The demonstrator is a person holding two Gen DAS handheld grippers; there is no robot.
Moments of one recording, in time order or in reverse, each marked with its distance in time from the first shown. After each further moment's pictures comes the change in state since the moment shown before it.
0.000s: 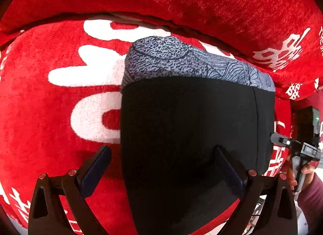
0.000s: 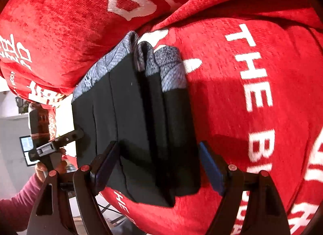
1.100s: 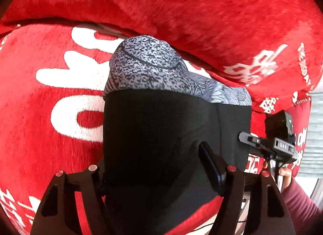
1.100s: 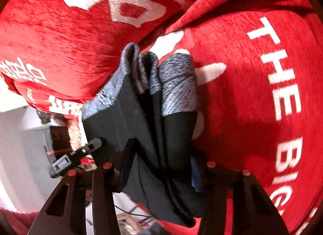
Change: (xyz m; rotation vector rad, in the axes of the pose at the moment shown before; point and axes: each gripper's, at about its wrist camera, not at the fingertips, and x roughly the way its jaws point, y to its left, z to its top) left arm -0.035 -0.012 -0.016 -0.042 -0.084 -0.167; right arm -0.006 -0.004 0.001 0.129 0.001 0.206
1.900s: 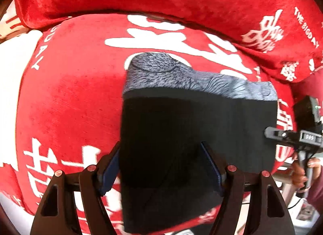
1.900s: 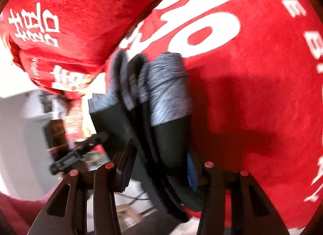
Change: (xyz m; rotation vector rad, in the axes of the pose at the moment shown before) left arm -0.056 0.056 -0.091 0.112 -0.032 0.255; right arm 0.048 0.031 -0.111 -0.070 0.000 -0.073
